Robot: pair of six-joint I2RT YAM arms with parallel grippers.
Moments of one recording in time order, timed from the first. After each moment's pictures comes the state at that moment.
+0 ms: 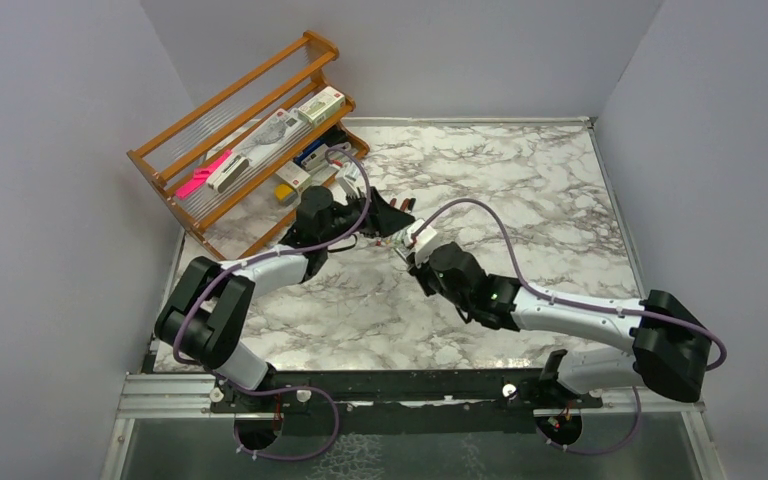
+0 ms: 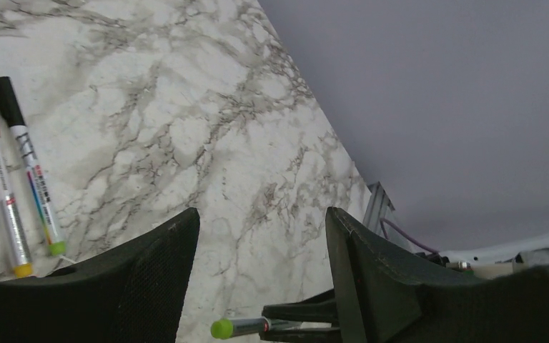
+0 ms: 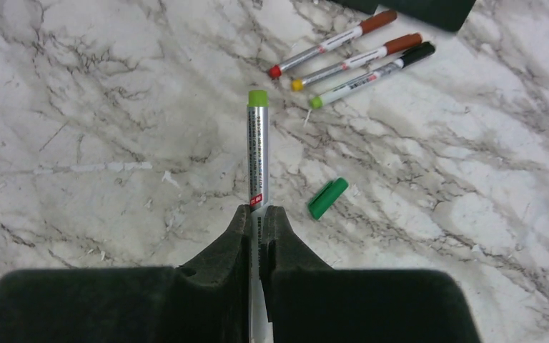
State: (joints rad) left arm -0.47 1.54 0.73 0.71 0.57 -0.80; right arm 1.03 1.29 0.67 0.12 0.33 0.02
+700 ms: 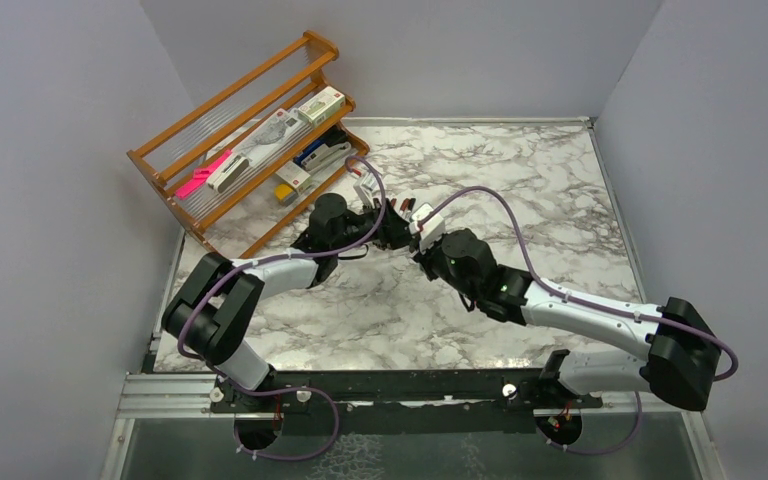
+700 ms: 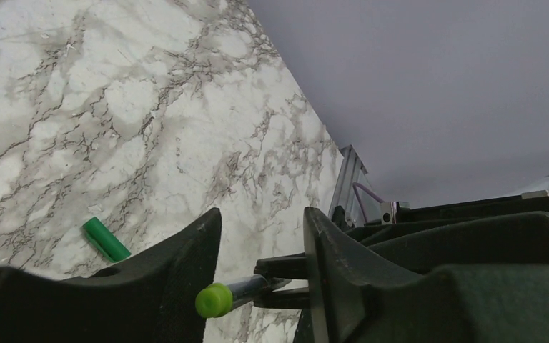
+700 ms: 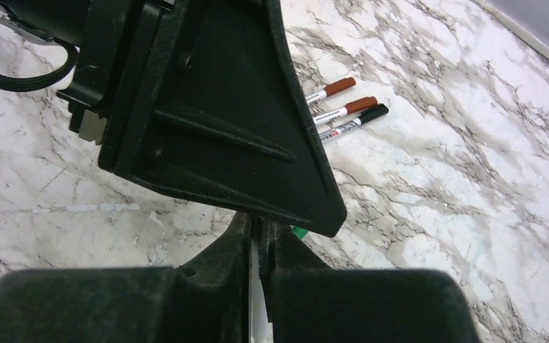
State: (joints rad) left arm -0.57 1.57 0.72 0.76 0.63 -0.84; right arm 0.97 1.23 0.73 0.13 0.30 -0.10
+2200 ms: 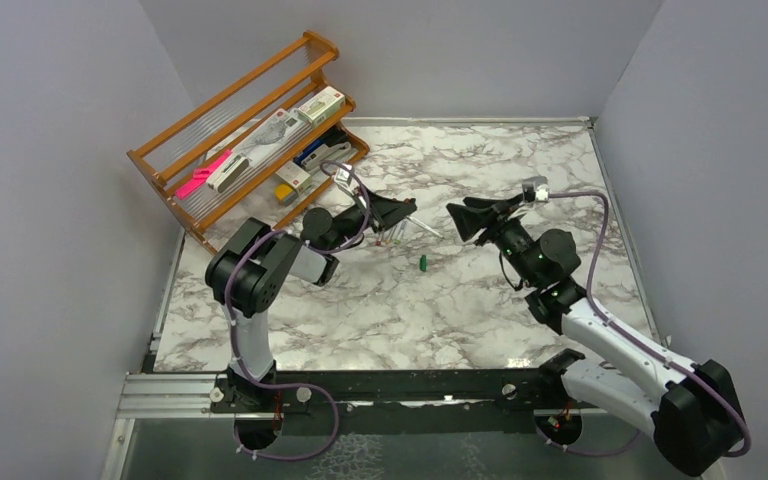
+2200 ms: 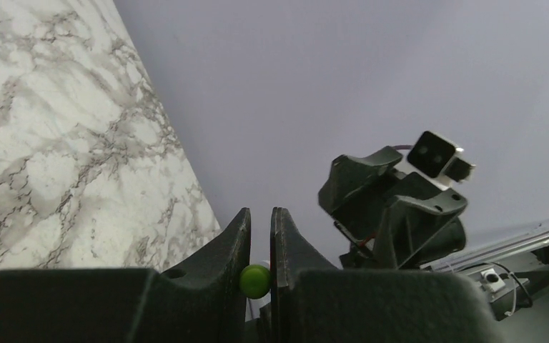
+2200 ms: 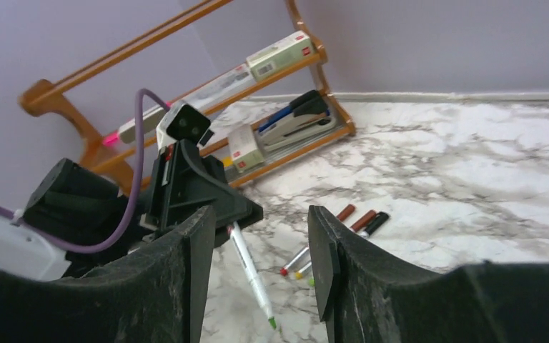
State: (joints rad) left arm -0.48 1.92 0.71 1.49 0.56 -1.44; right arm 0.55 0.94 0.50 0.59 -0.02 0.34
